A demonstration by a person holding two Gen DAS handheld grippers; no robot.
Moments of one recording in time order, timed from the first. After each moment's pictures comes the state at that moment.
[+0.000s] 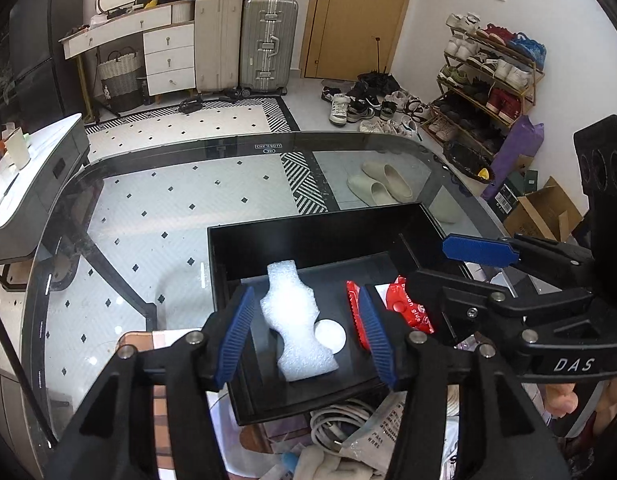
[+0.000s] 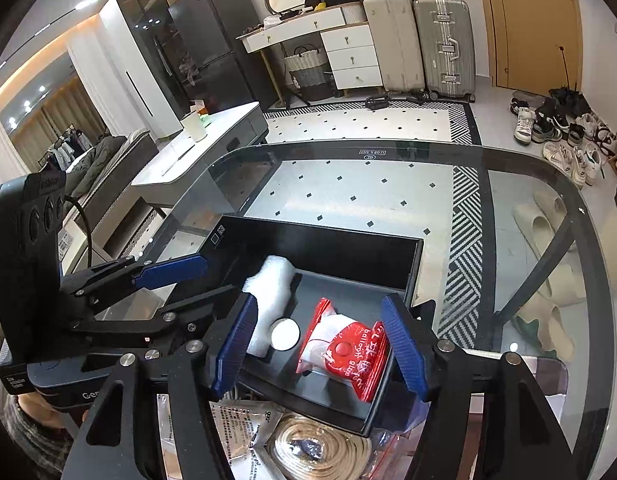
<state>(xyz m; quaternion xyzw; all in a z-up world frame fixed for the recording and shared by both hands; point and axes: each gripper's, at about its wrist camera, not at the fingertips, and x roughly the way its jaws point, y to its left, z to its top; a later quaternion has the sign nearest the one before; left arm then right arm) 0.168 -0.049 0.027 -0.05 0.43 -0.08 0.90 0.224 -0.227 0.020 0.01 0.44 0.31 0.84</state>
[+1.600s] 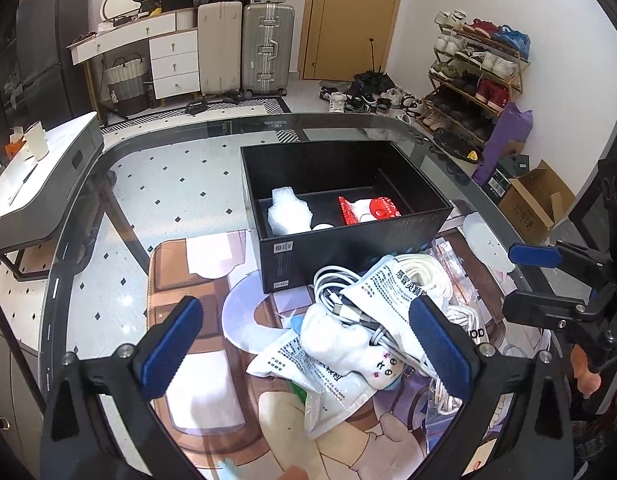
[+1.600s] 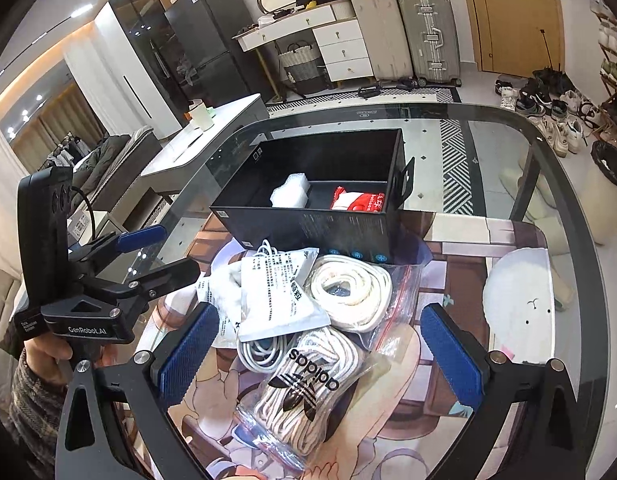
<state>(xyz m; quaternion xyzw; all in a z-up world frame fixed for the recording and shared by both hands) 0.062 -0.041 0.026 -0.03 0.42 -0.08 0.90 0.083 -0.279 0.018 0.03 0.45 0.30 0.84</state>
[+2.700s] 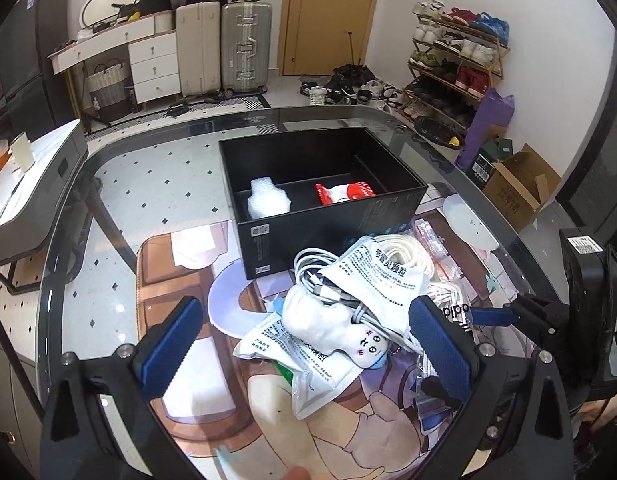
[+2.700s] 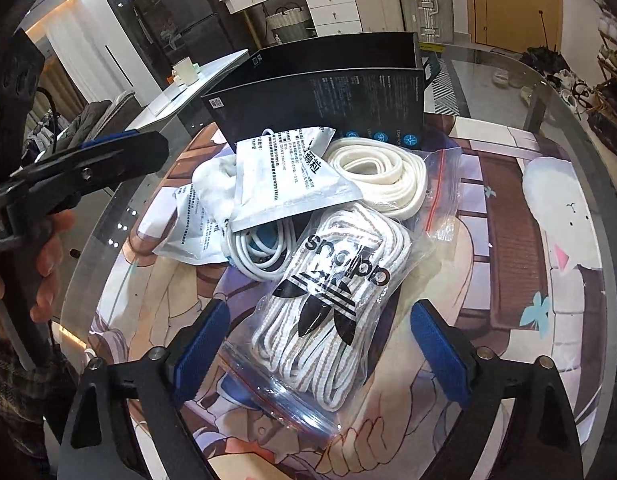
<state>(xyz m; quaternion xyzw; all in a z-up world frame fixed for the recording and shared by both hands) 0.051 -0.050 0.031 -0.01 0.42 -0.13 0.90 0.041 -0.242 -0.048 -0.03 0.50 0.26 0.82</state>
